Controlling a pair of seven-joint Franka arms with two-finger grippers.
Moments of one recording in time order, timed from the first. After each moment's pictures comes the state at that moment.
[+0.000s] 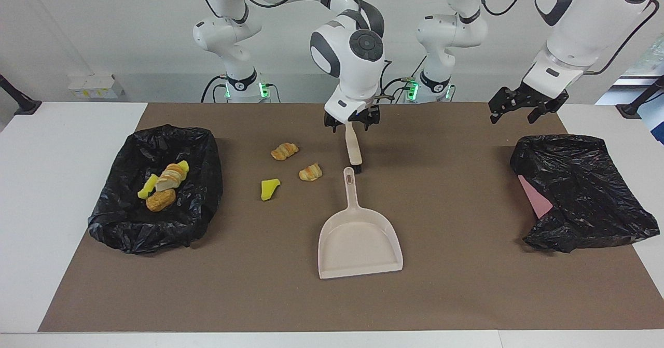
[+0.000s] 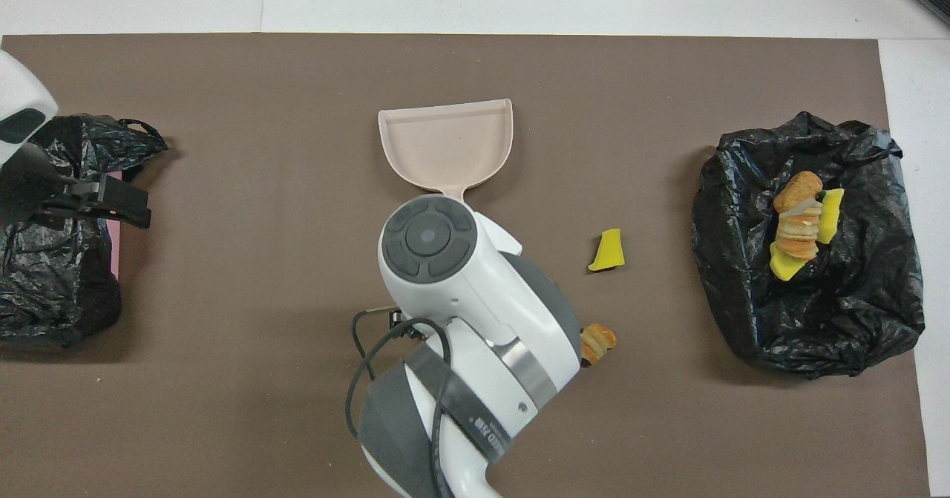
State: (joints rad) left arm -0.15 0.05 0.04 -1.55 -0.03 1.52 -0.04; right arm 0.67 0.27 0.08 -1.66 0.10 1.76 0.63
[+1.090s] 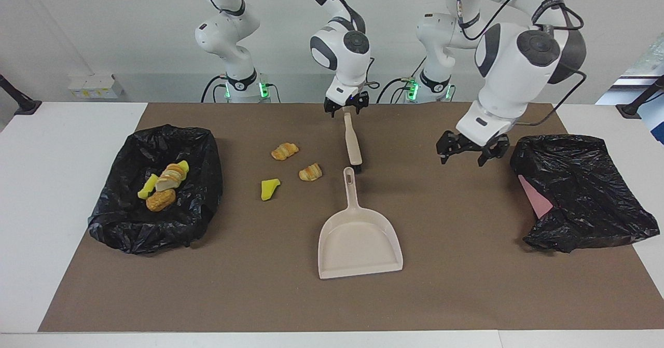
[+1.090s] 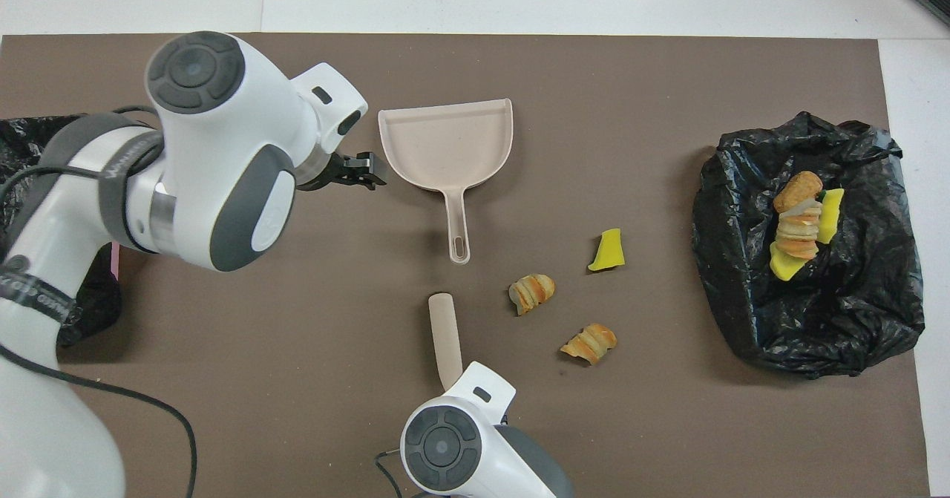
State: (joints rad) left arm -0.45 0.33 0.03 -1.58 -0.07 1.96 -0.33; right arm 0.84 0.07 0.08 -2.21 0.14 2.14 0.68
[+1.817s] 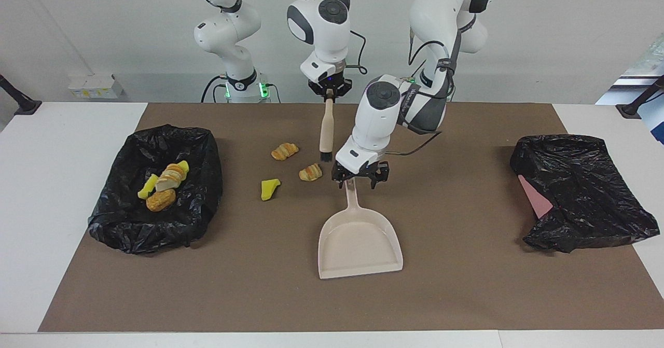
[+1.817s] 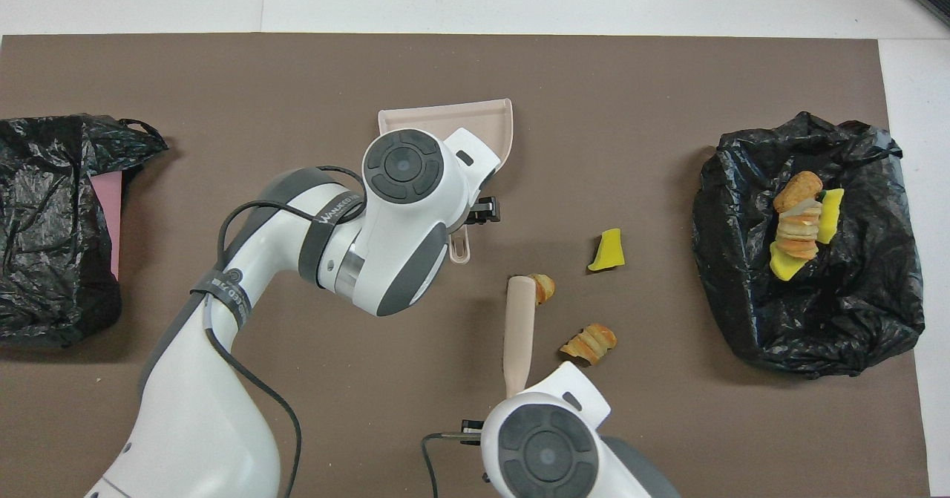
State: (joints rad) left arm -0.65 0.45 0.02 -1.61 -0.08 2.15 -0.56; right arm 0.68 -0.22 0.07 -2.26 0.14 1.90 0.87
